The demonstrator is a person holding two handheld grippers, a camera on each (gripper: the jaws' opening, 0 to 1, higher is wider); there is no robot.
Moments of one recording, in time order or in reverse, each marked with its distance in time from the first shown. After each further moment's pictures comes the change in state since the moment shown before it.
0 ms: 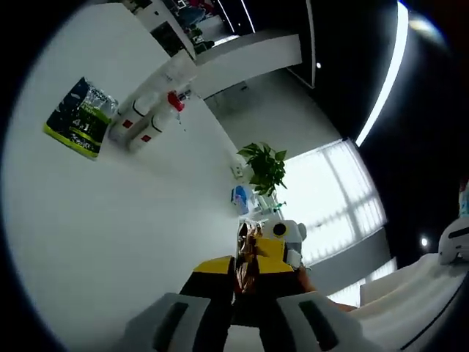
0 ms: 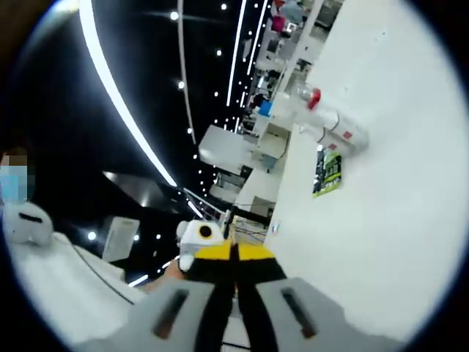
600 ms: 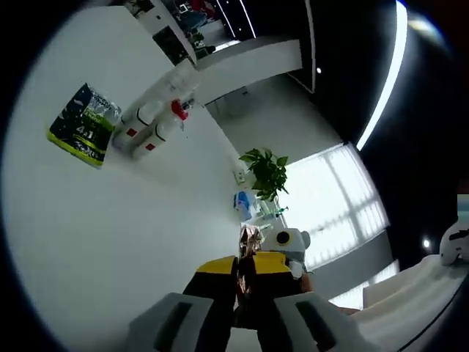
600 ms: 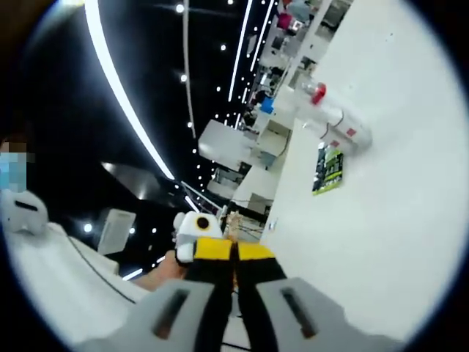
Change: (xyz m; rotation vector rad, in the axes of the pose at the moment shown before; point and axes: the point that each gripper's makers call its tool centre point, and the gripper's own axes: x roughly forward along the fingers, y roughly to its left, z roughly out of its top) left arm -0.005 0.009 0.007 0.018 -0.014 0.038; right arm 0.003 -0.006 -0.004 -0.046 0.004 -0.024
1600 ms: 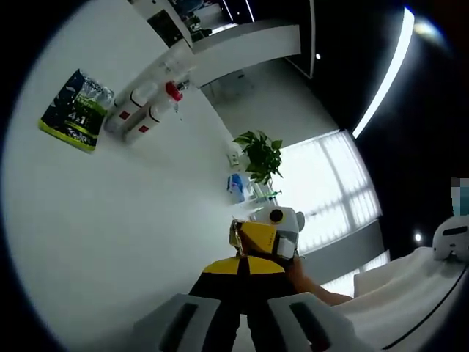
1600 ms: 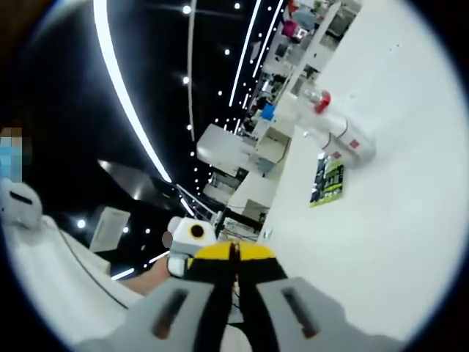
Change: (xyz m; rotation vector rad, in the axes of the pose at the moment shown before) left arm -0.004 -0.006 -0.011 -0.023 0.096 -0.063; right arm 0.015 -0.003 0.008 -0.052 -0.024 -0.013
